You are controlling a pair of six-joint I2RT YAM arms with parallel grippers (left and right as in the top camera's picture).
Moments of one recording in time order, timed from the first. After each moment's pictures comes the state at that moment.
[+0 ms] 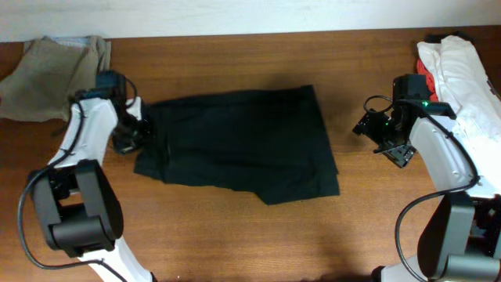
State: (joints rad) left arm 0.14 1.98 1.53 -1.06 0.15 -0.13; right arm -0.14 1.70 1.23 -0.88 -0.05 0.61
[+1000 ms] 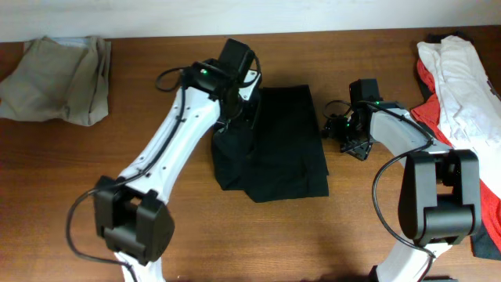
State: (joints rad) left arm -0.48 1.98 1.86 -1.15 0.12 -0.13; right arm 0.02 1.93 1.23 -0.66 -0.14 0.59
